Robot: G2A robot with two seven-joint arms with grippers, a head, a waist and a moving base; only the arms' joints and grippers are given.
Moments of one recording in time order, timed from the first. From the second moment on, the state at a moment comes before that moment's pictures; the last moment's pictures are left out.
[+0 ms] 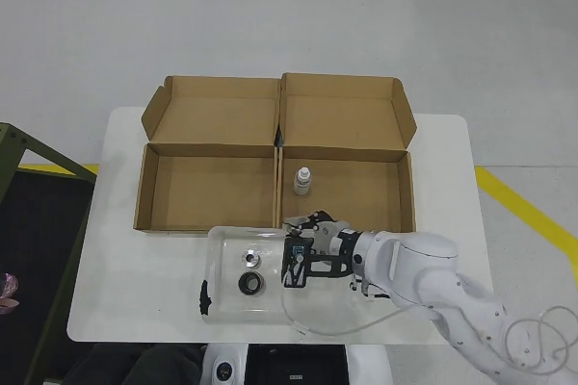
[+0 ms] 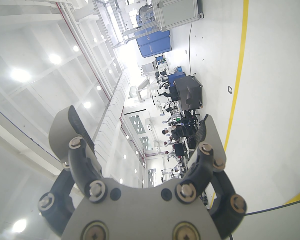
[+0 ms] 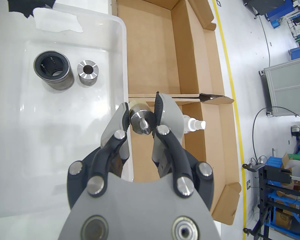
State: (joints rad) left arm -0.33 -0.16 -0.45 -1.44 1.96 -0.37 0.19; right arm -1.06 -1.02 0.91 -2.12 -1.45 -0.66 0.61
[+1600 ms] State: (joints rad) left arm -0.33 -0.16 -0.45 -1.44 1.96 -0.37 0.19; right arm -0.80 -1.09 0.88 -1.53 -1.27 -0.62 0.69
